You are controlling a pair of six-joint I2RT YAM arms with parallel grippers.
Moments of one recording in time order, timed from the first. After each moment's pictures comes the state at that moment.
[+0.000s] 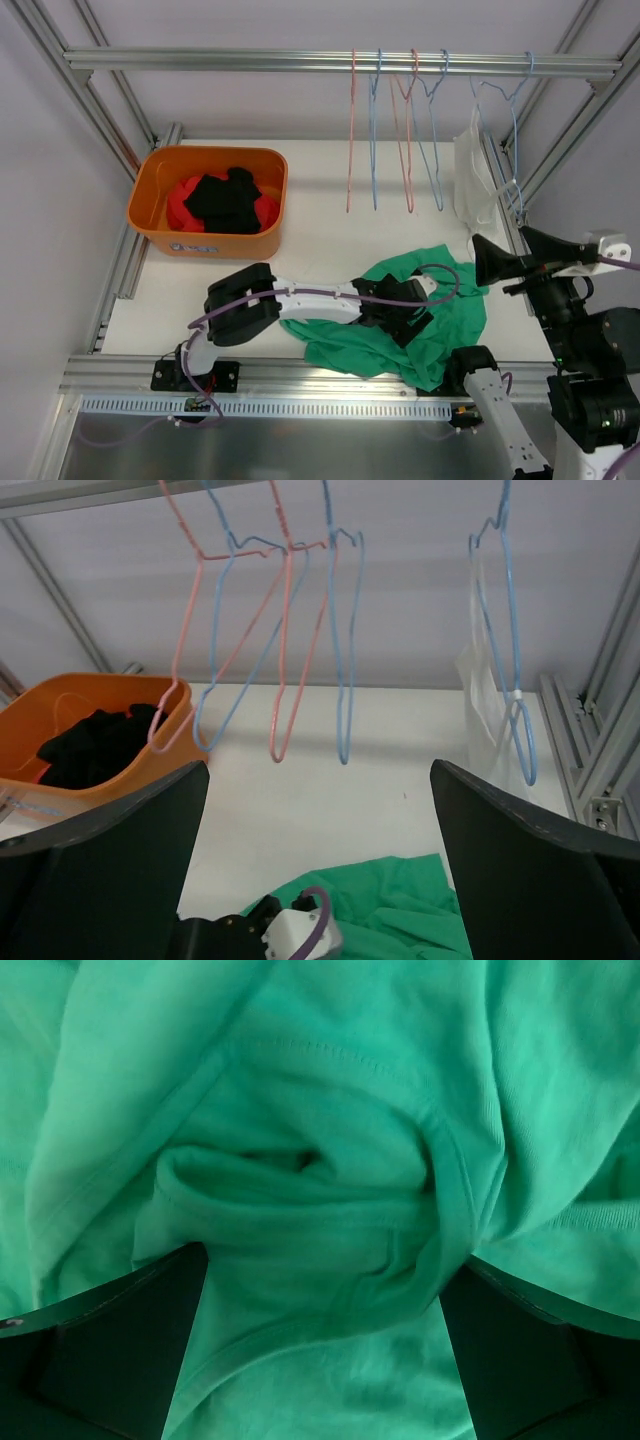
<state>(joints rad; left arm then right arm) -1.31 2.04 1.41 -0.35 -0.12 -0.40 0.15 0.44 1.25 -0.68 -0.06 0.16</state>
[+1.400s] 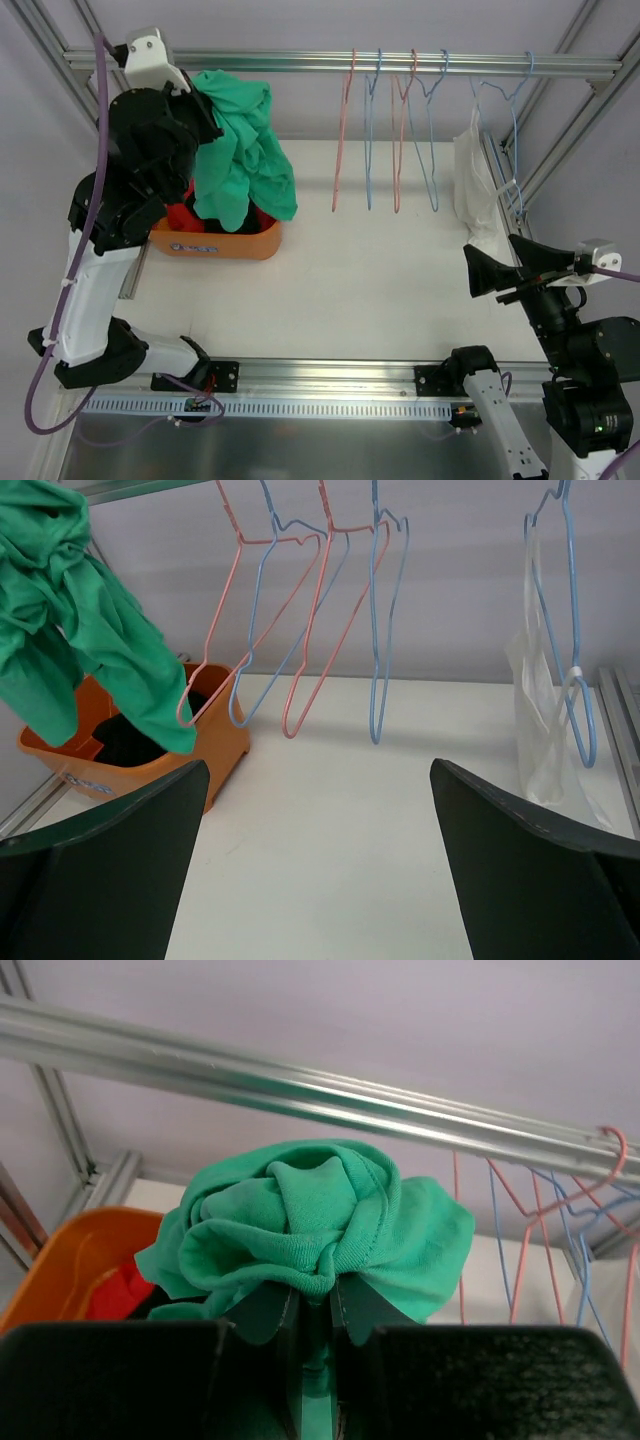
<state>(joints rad) -0.74 1.32 2.10 -0.81 -0.75 -0.24 0.15 0.33 1.19 -0.69 -0.16 0.22</state>
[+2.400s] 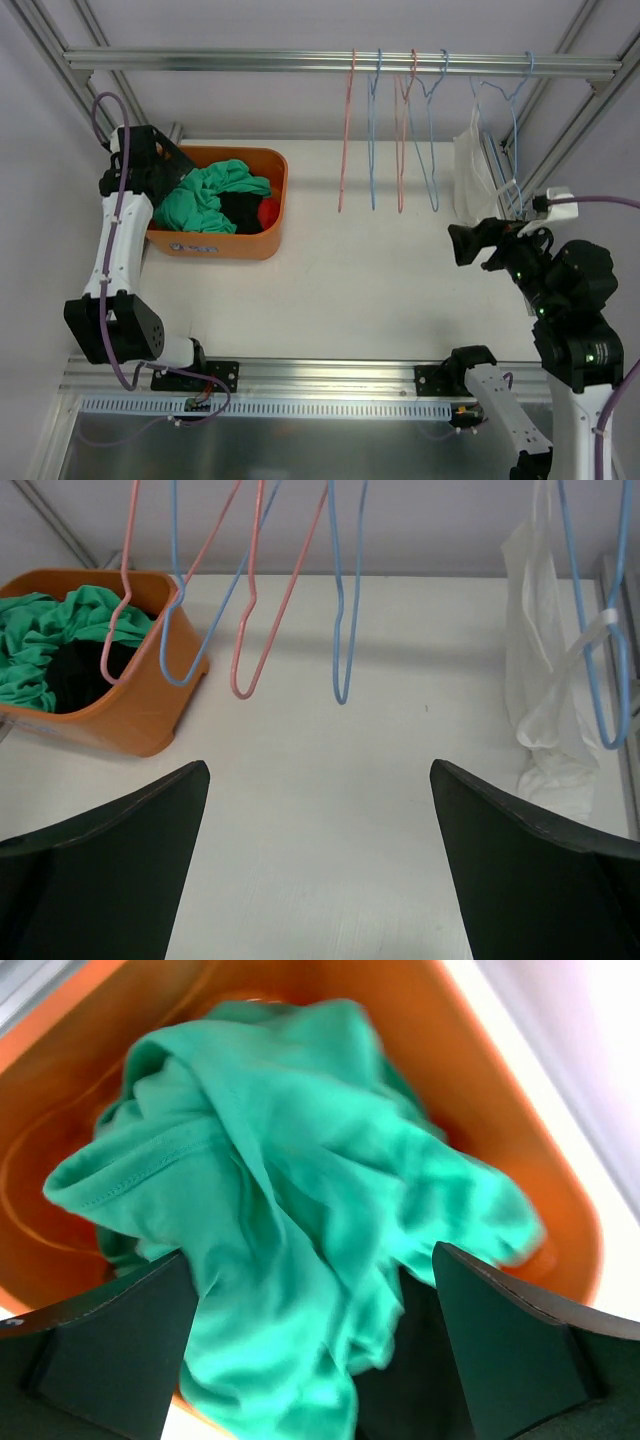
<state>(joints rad) 0.12 1.43 1.41 -0.72 -0.18 -0.70 0.15 0.54 1.21 -0.80 -0.16 0.18</state>
